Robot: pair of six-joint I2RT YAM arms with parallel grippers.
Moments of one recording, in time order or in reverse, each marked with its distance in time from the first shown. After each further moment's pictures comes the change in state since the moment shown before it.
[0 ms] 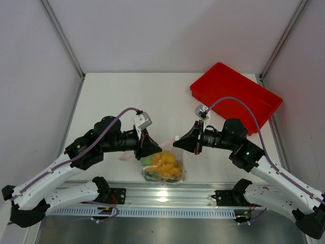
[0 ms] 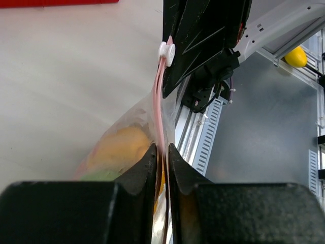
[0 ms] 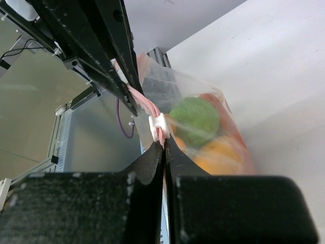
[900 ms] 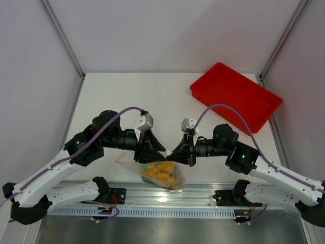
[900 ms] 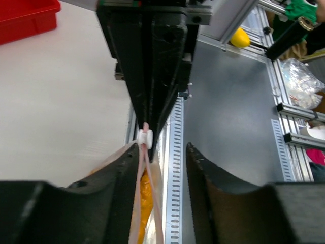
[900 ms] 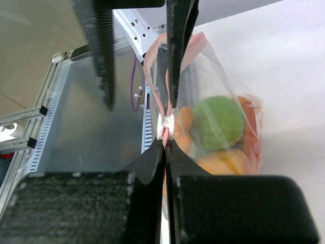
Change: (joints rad) left arm 0.000 0.068 0.110 0.017 0.245 0.074; right arm 0.223 0.041 0.047 -0.058 0.022 -0.228
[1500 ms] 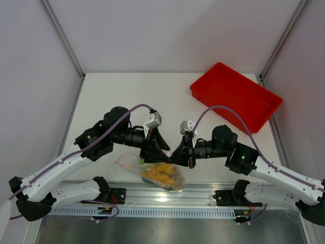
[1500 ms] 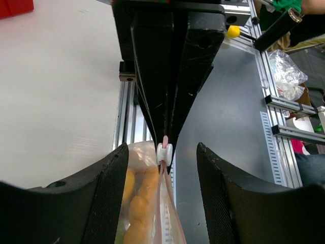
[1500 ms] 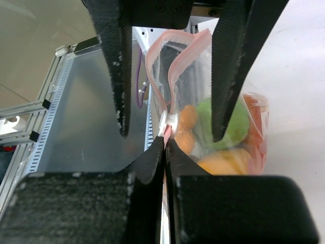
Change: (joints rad) left arm 0.027 0.069 -0.030 0.037 0.110 -0.009; right arm 0.028 0.000 0.000 -0.013 -0.001 -0.015
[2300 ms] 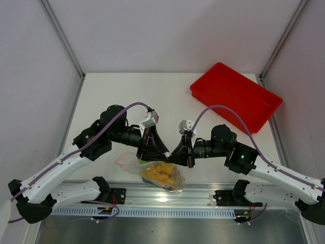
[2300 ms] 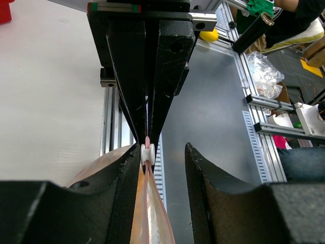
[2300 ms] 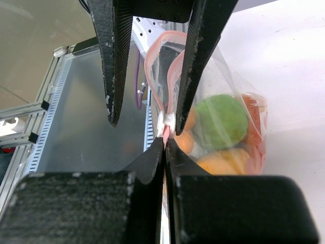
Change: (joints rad) left arm 0.050 -0.010 -0.005 0.038 0.125 -0.031; right arm 0.004 0.013 0.014 -0.007 0.011 0.000
